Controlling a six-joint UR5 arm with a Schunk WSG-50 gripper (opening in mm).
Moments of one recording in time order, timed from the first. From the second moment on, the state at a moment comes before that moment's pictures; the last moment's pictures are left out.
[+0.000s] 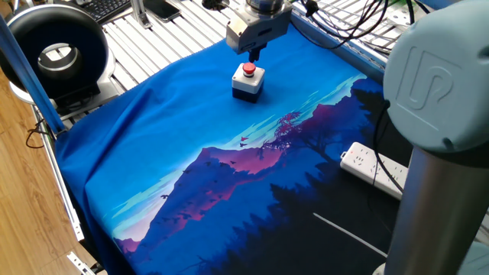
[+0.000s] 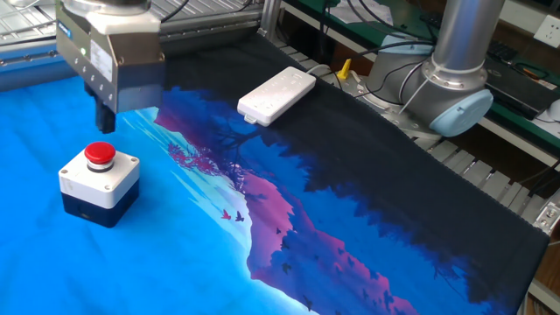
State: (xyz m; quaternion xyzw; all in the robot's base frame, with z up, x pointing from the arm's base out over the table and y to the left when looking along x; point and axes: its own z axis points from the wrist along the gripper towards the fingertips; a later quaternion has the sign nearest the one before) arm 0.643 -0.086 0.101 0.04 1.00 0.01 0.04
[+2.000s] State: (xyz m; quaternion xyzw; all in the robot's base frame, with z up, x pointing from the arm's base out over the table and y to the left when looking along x) arm 0.659 -0.072 0.082 0.05 1.00 0.04 0.06
